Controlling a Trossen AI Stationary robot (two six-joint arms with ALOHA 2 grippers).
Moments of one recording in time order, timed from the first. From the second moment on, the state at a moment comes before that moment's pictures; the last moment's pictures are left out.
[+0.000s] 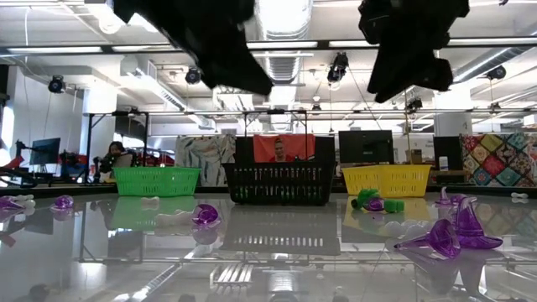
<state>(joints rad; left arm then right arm) -0.13 1.54 0.98 -0.05 -0.25 -0.12 0.23 1.34 0.98 -0.60 0.19 0.95</state>
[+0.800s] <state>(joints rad) -0.34 1.11 0.59 0.34 -0.28 -0.07 0.21 1.35 0.96 -1.02 0.16 1.29</state>
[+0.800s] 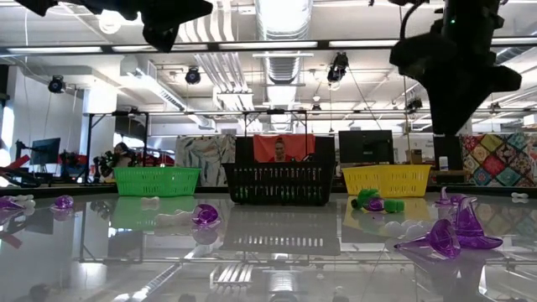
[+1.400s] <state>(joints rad) -0.32 1.10 0.62 0.34 -0.41 0.09 0.18 1.35 0.78 -0.77 0.18 1.27</state>
